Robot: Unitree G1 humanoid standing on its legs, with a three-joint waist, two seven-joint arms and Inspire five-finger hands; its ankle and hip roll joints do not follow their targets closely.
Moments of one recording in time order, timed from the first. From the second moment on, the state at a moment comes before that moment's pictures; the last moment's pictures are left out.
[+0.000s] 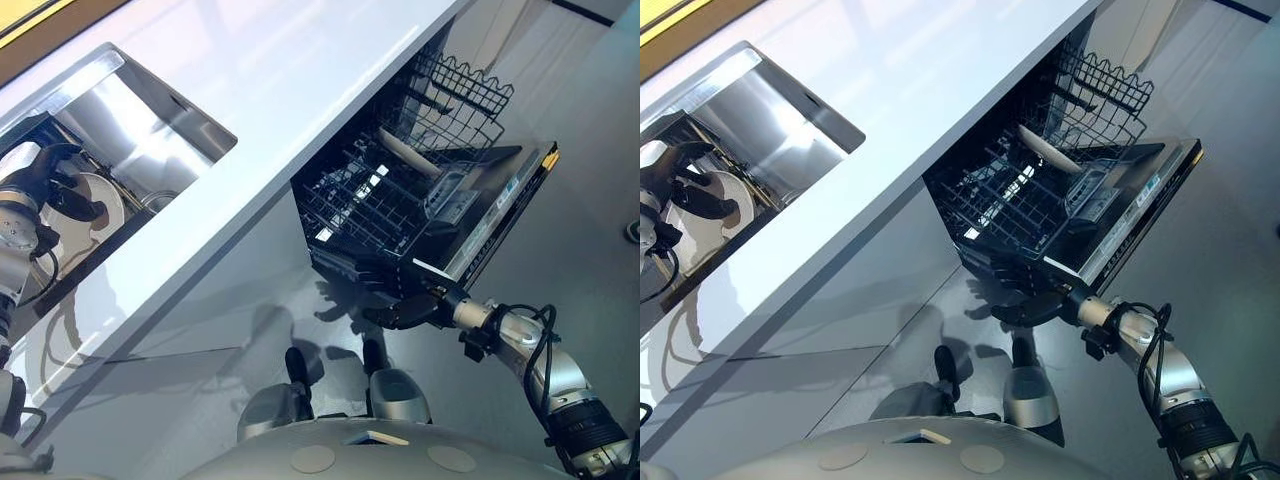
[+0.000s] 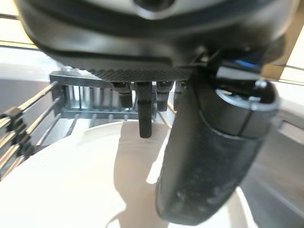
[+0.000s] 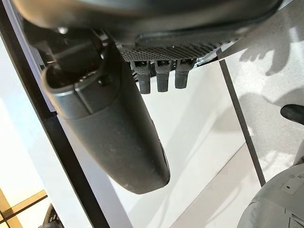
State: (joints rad) left arm -0.45 1.10 -0.20 0.69 0.12 0.11 -0.03; right arm 0.11 -0.65 0.20 0.03 0.44 0.16 0.57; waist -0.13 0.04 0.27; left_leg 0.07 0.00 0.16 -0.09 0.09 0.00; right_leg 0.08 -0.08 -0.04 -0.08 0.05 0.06
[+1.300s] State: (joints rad) left arm -0.44 1.10 -0.10 0.65 0.08 -0.03 0.22; right arm 0.13 -0.56 0.22 0.08 0.35 0.13 0.53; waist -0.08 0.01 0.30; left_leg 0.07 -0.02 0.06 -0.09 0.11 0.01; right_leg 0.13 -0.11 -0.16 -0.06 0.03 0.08
